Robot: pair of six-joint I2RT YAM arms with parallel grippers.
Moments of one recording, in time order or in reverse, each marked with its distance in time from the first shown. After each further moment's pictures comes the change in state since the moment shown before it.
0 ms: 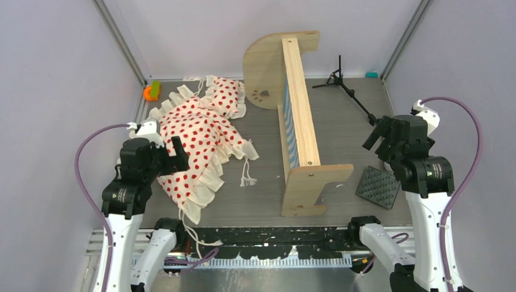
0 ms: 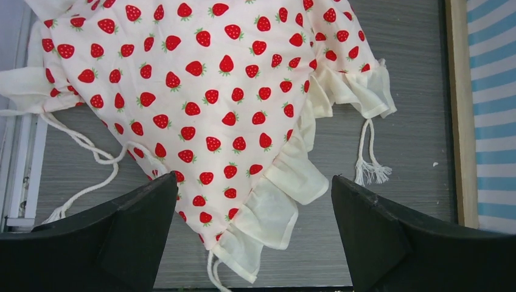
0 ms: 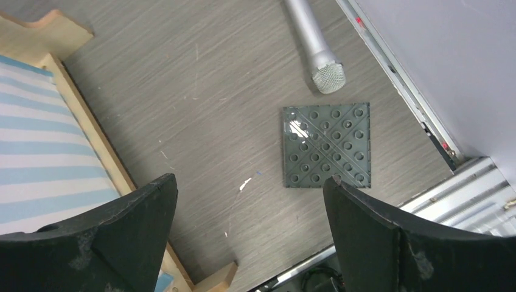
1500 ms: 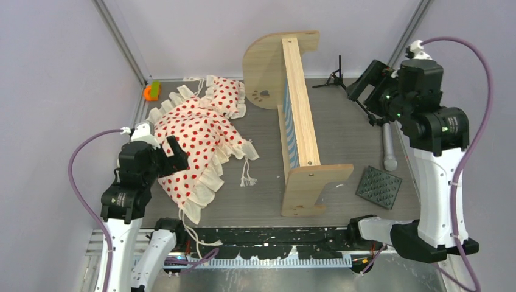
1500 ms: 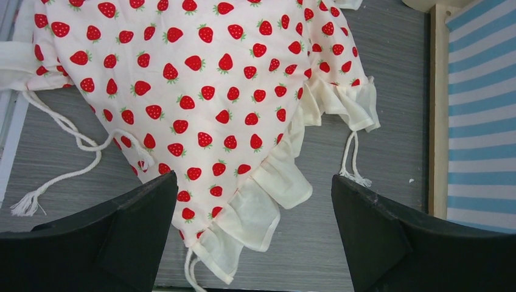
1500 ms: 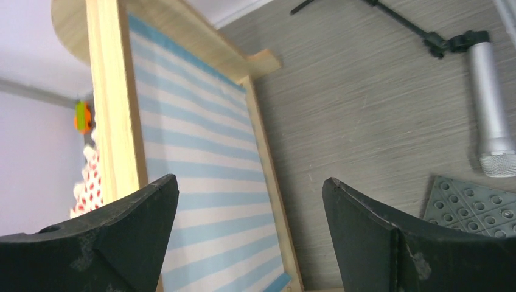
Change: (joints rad) left arm 0.000 -0.010 -0.012 0.001 -0.027 -0.119; right arm 0.073 0.360 0.604 0.006 -0.304 0.064
